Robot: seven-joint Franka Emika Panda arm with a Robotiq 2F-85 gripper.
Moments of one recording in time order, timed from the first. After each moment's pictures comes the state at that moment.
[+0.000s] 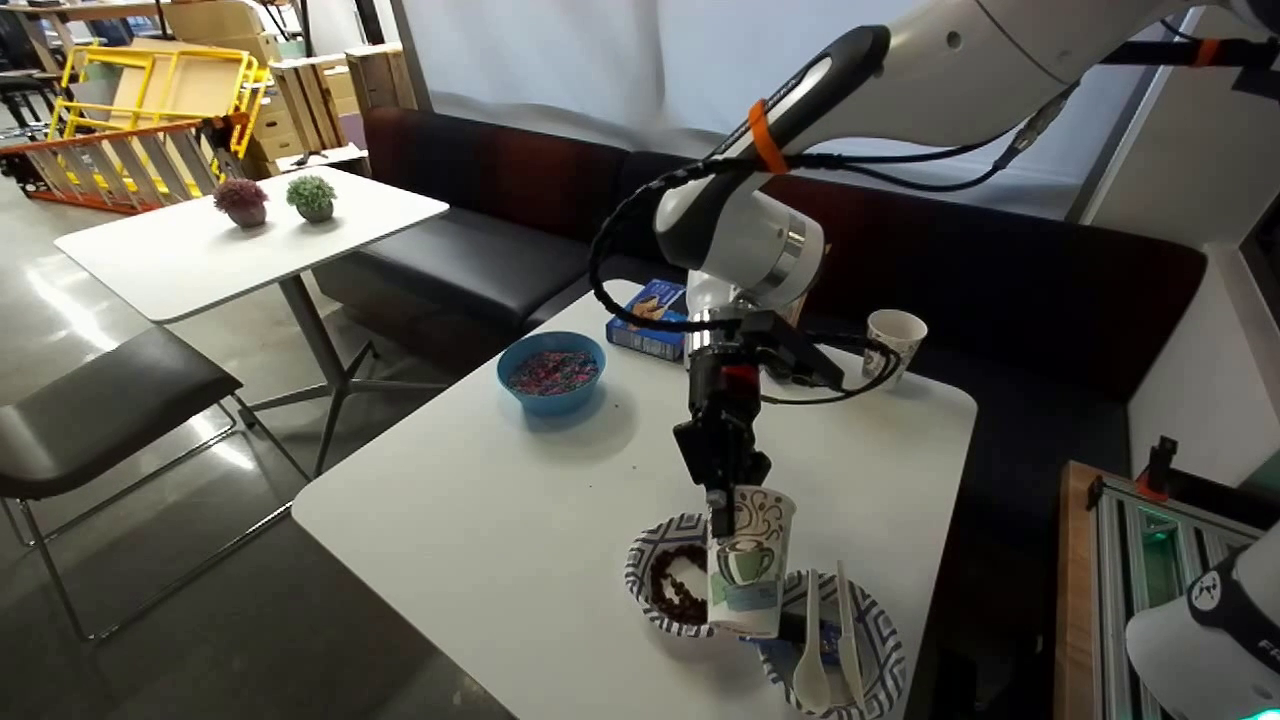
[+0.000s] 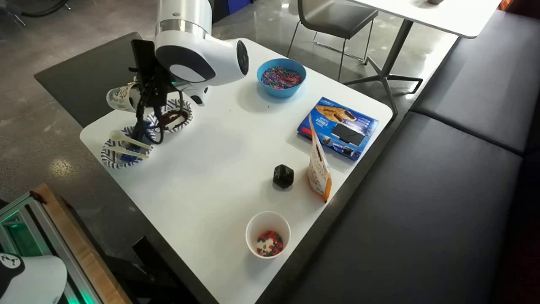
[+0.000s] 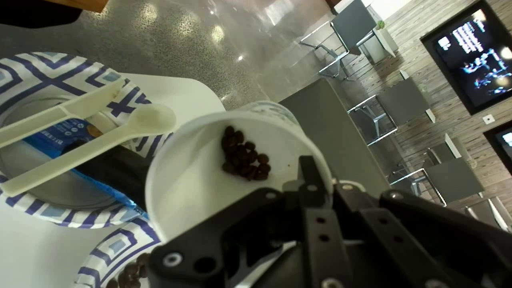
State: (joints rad) arm -0.04 0.46 -0.01 -2.04 0.92 1.56 -0.31
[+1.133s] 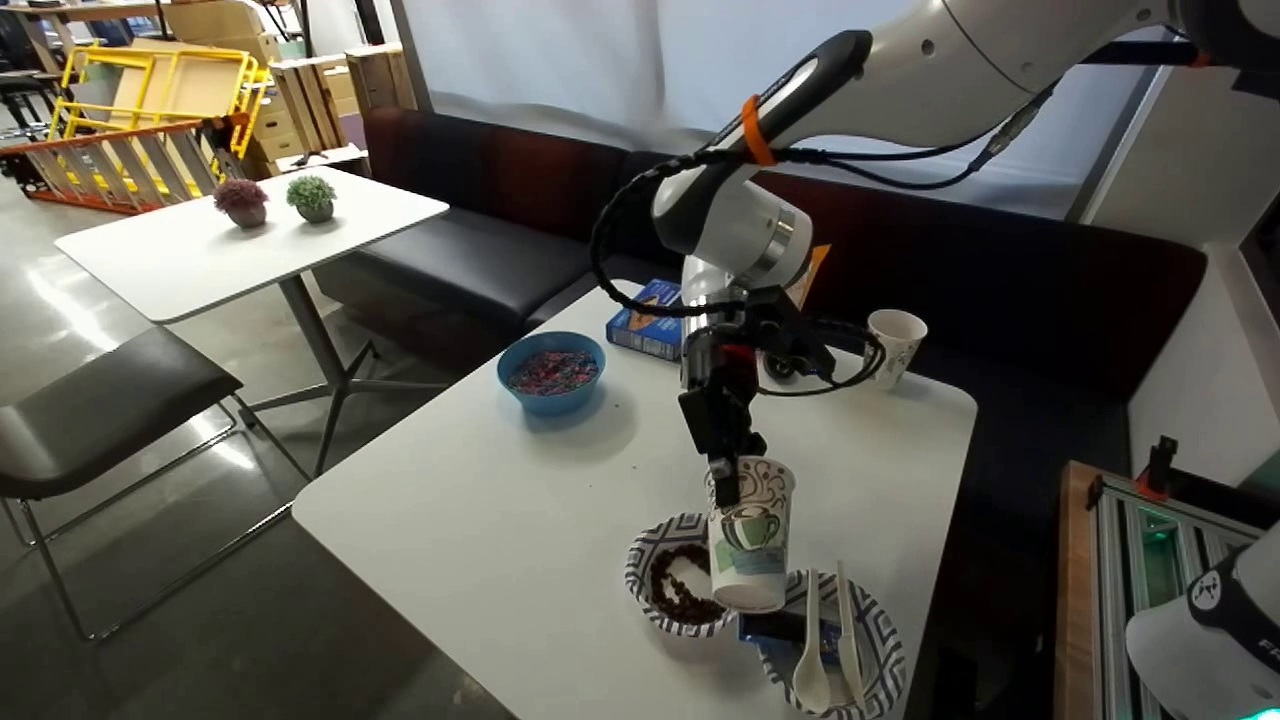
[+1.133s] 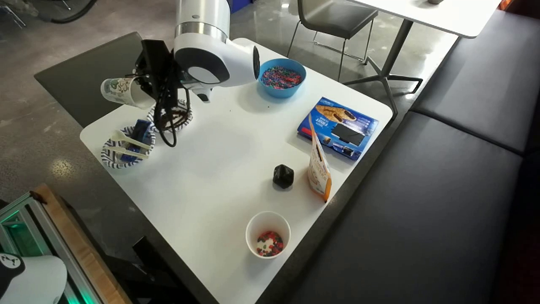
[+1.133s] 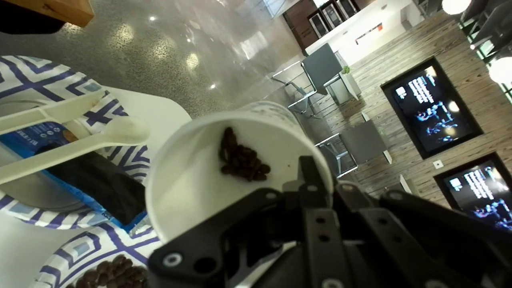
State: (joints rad) arm -0.09 0.51 0.00 -1.95 0.92 1.39 -0.41
